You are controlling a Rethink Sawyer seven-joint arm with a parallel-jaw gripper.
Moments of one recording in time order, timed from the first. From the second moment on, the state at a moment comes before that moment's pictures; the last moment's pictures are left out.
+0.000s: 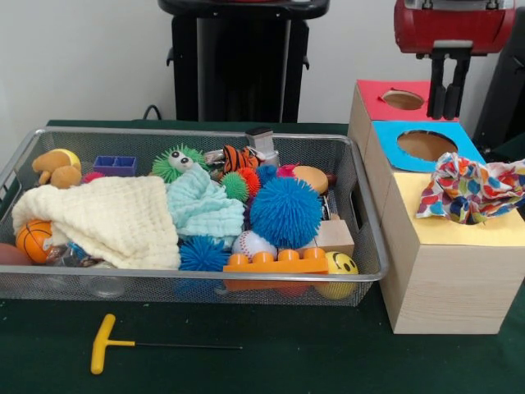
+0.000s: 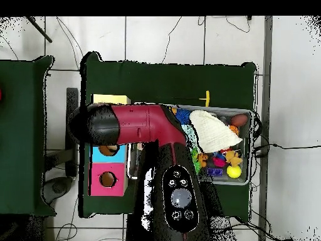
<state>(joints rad) -0.10 -0.79 0.13 1.53 -0.07 0.70 1.92</state>
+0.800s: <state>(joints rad) -0.08 -0.79 0.13 1.55 -0.07 0.70 1.92</state>
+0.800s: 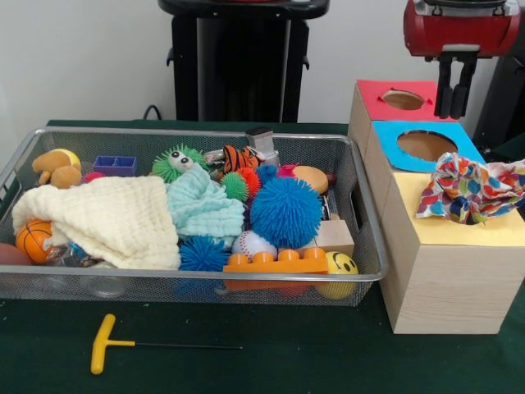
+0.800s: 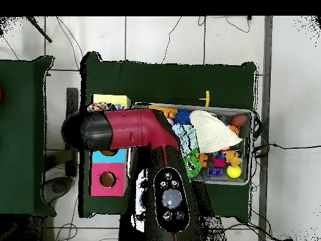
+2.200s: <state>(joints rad) -0.05 -0.68 0.13 1.55 -0.07 0.59 1.92</state>
